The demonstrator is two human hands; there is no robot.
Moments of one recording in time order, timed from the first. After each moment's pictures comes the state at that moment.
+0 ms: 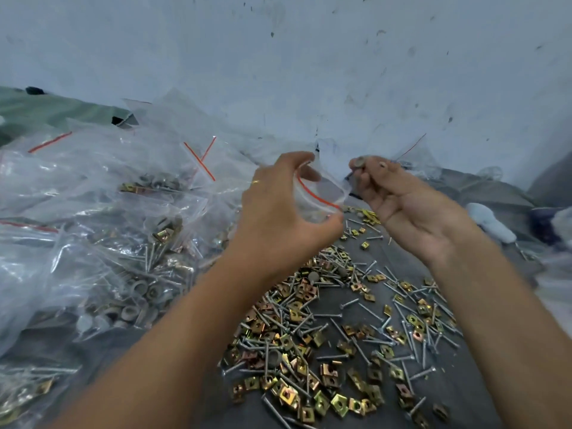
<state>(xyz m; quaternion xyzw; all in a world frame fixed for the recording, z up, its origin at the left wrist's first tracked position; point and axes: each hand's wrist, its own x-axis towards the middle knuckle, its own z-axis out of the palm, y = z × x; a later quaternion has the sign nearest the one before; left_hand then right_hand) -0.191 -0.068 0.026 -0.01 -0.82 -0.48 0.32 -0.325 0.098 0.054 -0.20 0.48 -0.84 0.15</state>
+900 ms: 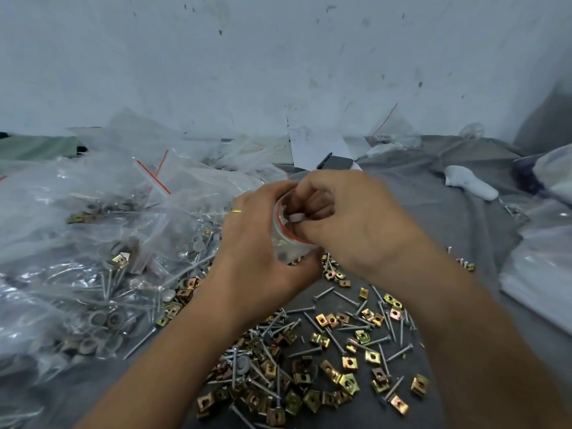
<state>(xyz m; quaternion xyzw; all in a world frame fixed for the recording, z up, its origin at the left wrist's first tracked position) -0.190 -0.042 -0.002 -0.09 -0.86 -0.39 0.32 -0.243 0.102 0.054 -0.26 0.84 -0.48 -0.03</state>
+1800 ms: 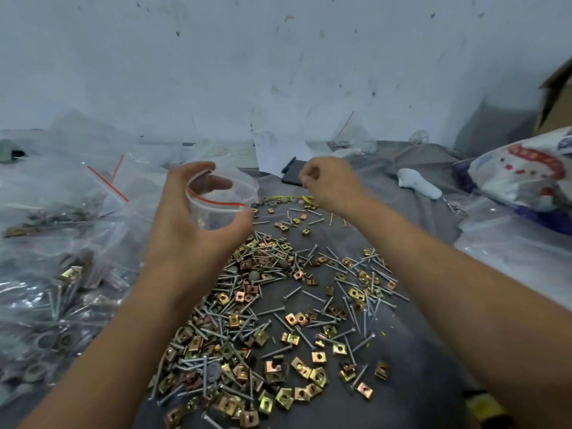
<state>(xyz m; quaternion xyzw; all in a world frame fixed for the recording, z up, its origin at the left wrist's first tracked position) -0.199 -0.061 0.011 -0.03 -0.77 -0.54 0.33 -0.399 0.131 0.026 -0.18 0.92 -0.31 -0.16</state>
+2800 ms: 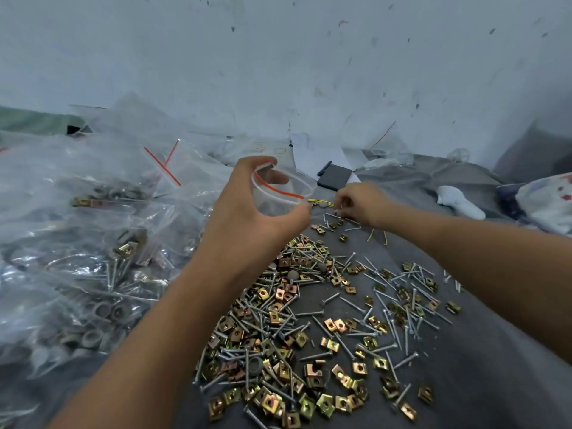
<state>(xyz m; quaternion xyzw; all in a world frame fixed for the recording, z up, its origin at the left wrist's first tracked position) -0.198 -0.070 0.018 -0.02 -0.77 -0.57 0.29 -0.483 0.132 -0.017 -0.32 0.94 -0.03 -0.08</state>
